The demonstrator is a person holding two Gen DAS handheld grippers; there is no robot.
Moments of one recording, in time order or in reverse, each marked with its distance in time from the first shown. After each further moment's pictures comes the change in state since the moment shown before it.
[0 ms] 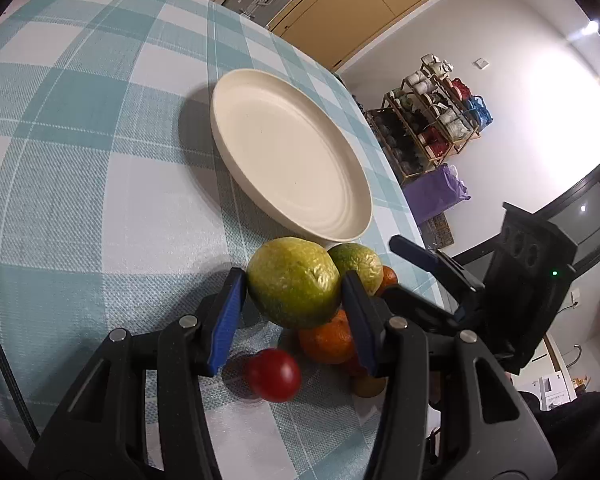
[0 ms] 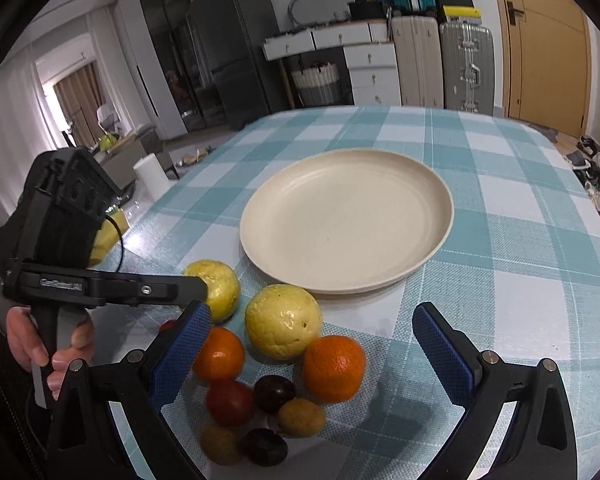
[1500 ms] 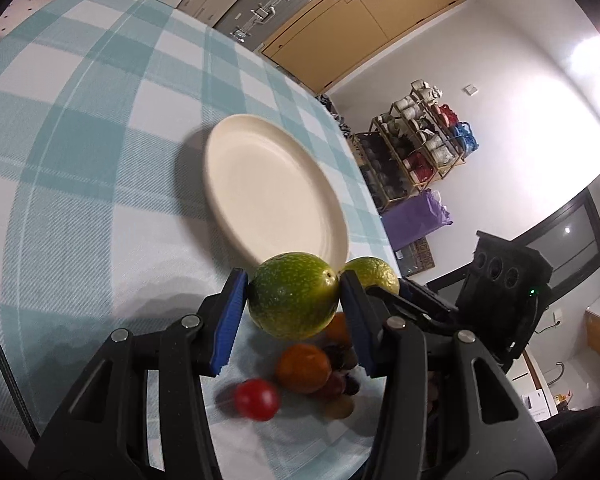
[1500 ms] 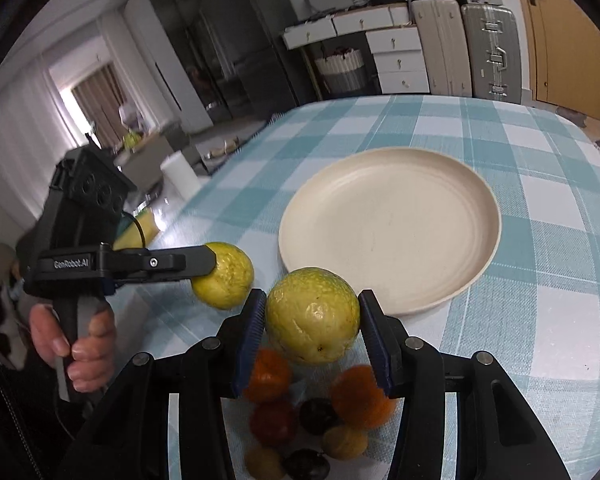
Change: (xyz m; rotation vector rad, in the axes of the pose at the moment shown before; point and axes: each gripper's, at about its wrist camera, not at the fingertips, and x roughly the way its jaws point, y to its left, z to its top) left arm -0.023 -0.001 0.015 -0.041 -0.069 -0.064; right arm -0.002 0.005 0.021 0.044 0.001 0.157
